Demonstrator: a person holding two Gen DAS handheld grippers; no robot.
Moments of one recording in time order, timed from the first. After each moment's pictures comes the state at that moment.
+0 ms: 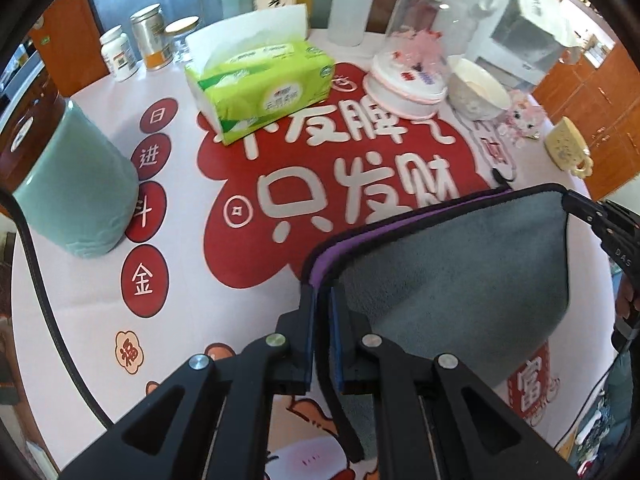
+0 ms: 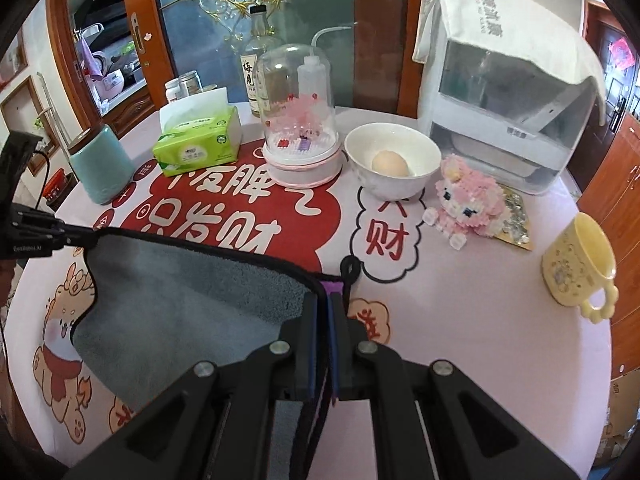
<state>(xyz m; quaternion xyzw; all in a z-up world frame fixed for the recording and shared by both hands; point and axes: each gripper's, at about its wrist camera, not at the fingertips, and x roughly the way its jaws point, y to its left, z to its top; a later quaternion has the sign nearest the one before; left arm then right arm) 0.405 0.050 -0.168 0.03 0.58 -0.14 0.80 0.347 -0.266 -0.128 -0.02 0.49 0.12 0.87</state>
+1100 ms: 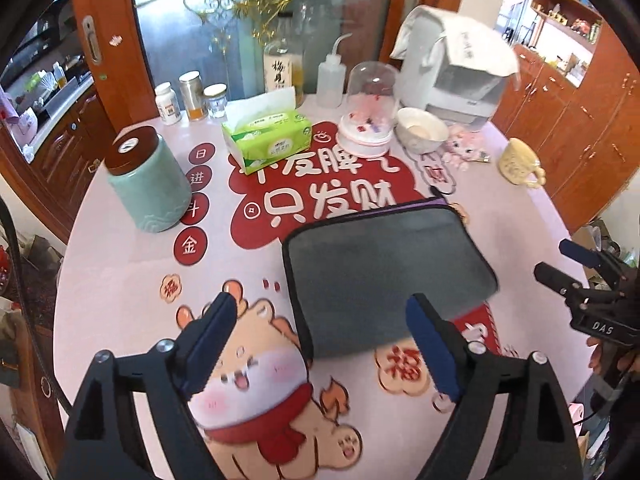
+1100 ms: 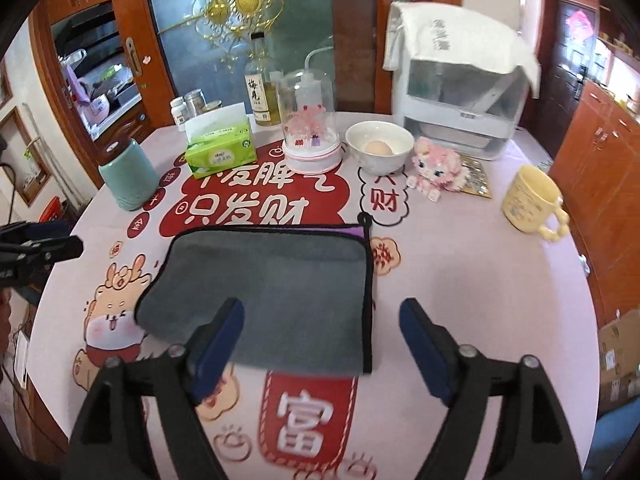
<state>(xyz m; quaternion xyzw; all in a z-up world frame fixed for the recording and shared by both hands) 0.257 0.052 -0.045 0.03 0.50 -0.13 0.86 0.230 -0.234 -0.056 0.02 0.48 0.05 0.88</state>
